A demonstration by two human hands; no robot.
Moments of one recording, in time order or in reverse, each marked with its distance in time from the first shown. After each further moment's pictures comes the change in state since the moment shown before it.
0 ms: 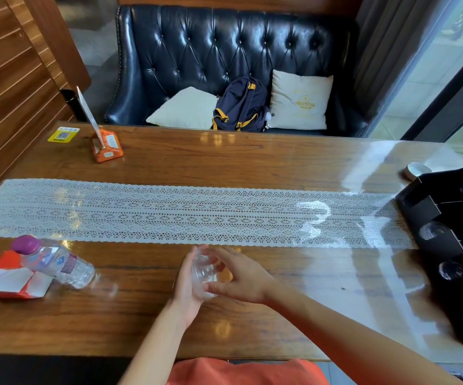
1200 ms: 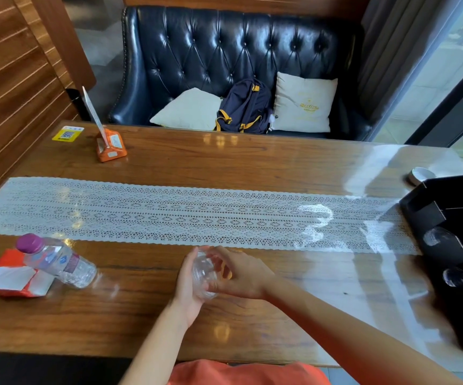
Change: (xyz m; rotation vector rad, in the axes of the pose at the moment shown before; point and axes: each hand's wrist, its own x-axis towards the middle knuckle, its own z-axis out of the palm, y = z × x) left_hand 0.005 0.002 -0.002 -0.015 0.014 0.009; right_hand 0.008 -0.008 -0.012 -0.093 -0.083 0.070
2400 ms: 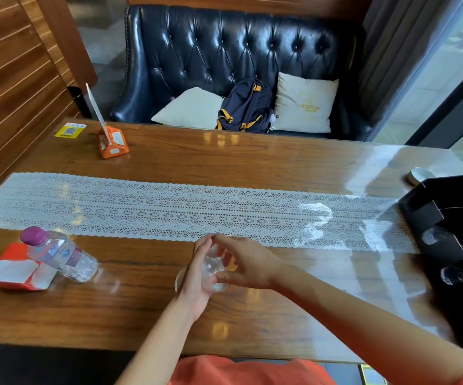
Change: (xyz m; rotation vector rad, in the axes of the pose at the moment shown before) left_hand -0.014 0.004 0.017 0.077 -0.059 0.007; right_hand -0.008 -0.009 -0.022 -0.089 0.071 -0.188
